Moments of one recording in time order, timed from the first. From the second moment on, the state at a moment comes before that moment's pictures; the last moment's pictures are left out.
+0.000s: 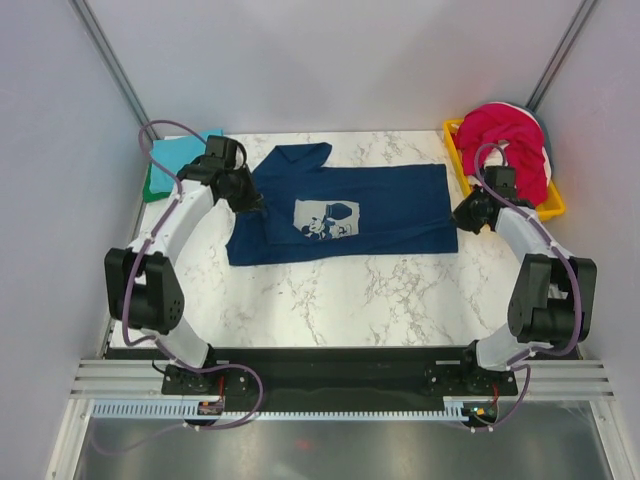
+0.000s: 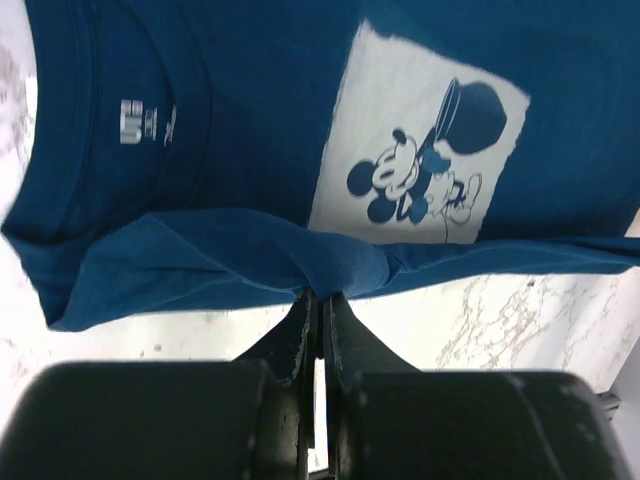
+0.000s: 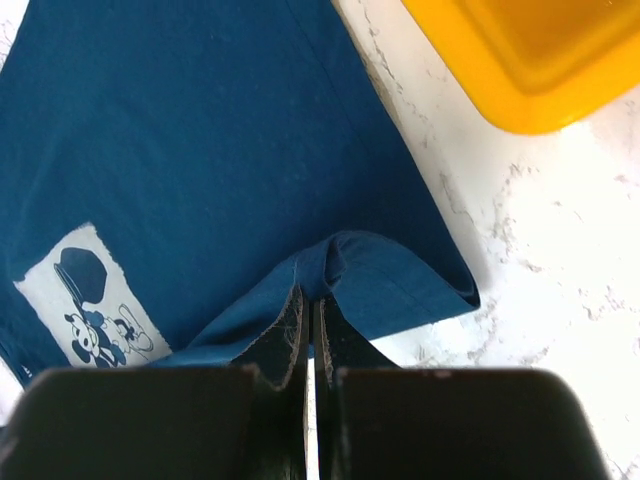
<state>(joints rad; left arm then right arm) -0.19 1.62 1.39 -0.72 0.17 -0.57 -0.13 1.55 1.04 -0.40 -0.13 0.65</state>
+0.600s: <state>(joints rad) -0.15 2.01 1.86 -0.88 0.11 -0.46 -0.12 1.76 1.16 -0.39 -0.10 0.65</state>
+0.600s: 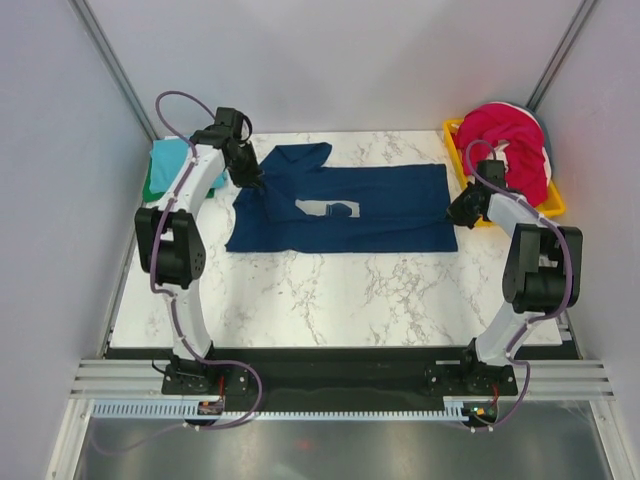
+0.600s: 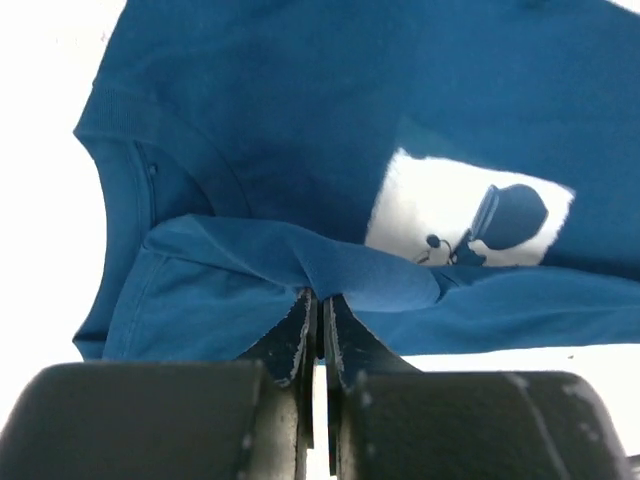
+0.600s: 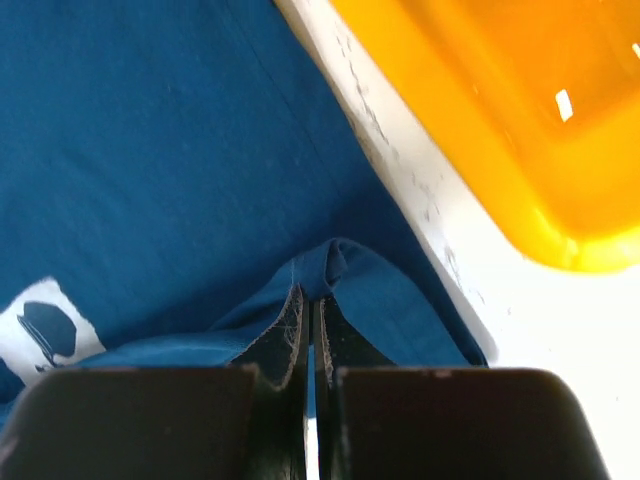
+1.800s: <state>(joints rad) -0.08 1.40 0.75 -0.35 -0.01 -0.73 -0.12 1.58 0.84 -0.31 -0.01 0.63</state>
